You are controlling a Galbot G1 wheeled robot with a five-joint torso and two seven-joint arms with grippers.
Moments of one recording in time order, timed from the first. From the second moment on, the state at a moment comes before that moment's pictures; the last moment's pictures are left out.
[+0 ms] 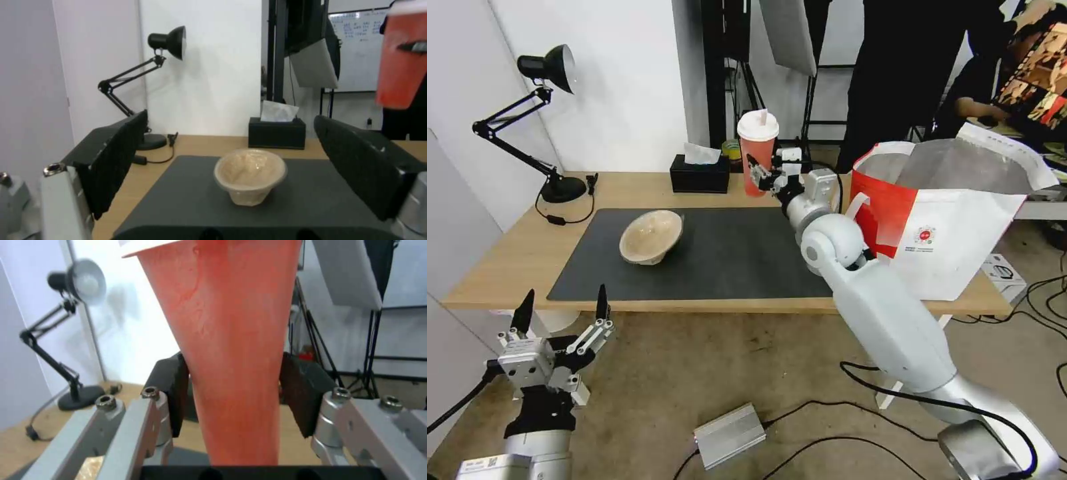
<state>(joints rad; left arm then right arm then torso) 1.90 -1.55 -0.68 -2.50 -0.07 -0.14 -0.07 -0.44 1.24 -0.02 1.71 0.70 -0.36 0.27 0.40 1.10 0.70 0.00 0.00</state>
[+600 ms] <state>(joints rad) 1.89 -1.55 -0.68 -2.50 -0.07 -0.13 -0.07 -0.39 1.10 0.08 1.94 0.95 -0.45 0.41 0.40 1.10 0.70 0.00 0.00</state>
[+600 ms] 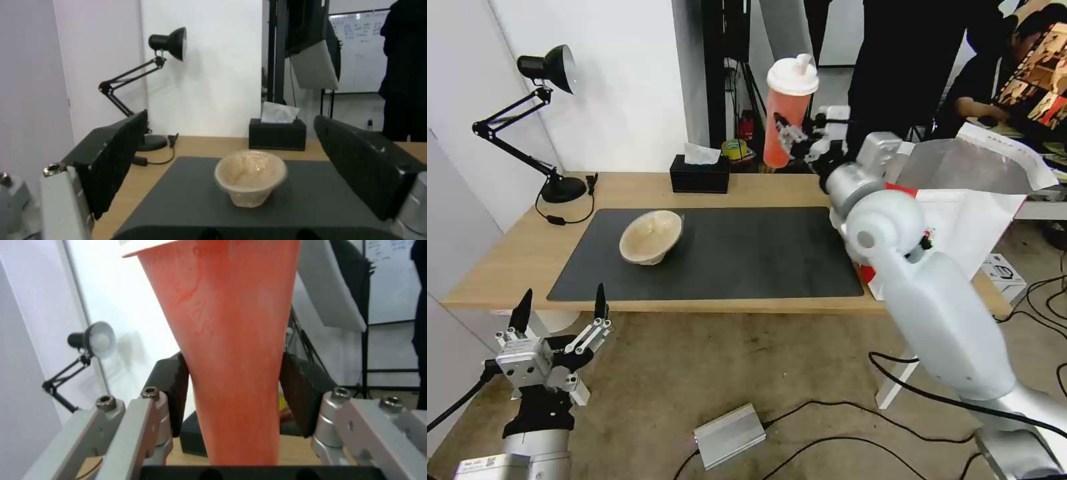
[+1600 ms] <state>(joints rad) 1.88 -1.55 -0.68 -2.50 -0.08 -0.13 -0.07 -0.34 0.85 0.26 1.97 1.14 -0.49 0.52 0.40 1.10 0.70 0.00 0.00</state>
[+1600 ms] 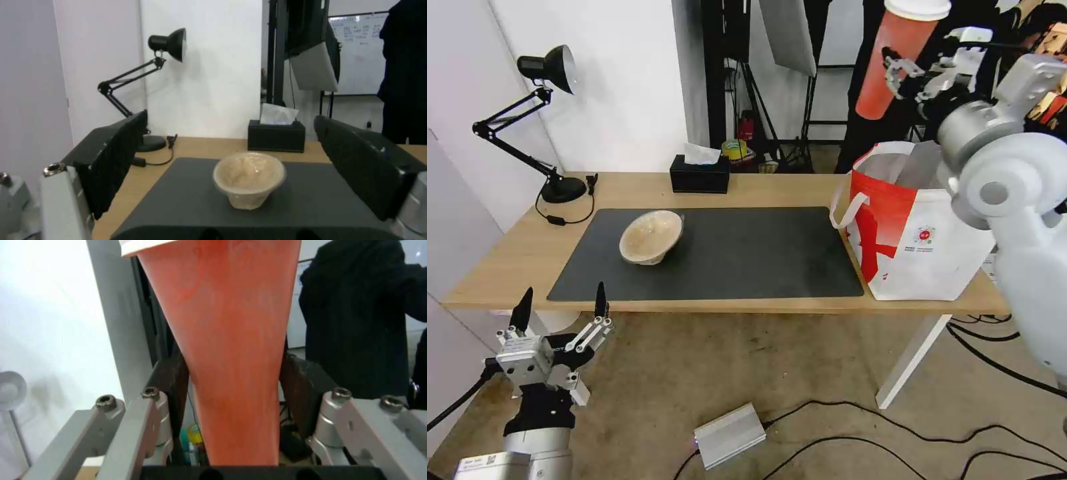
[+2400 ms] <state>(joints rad) 1.88 -1.55 -0.68 -2.50 -0.08 -0.13 -0.07 -0.43 0.83 0.33 1.87 1.18 -0.49 0.61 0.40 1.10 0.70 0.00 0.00</state>
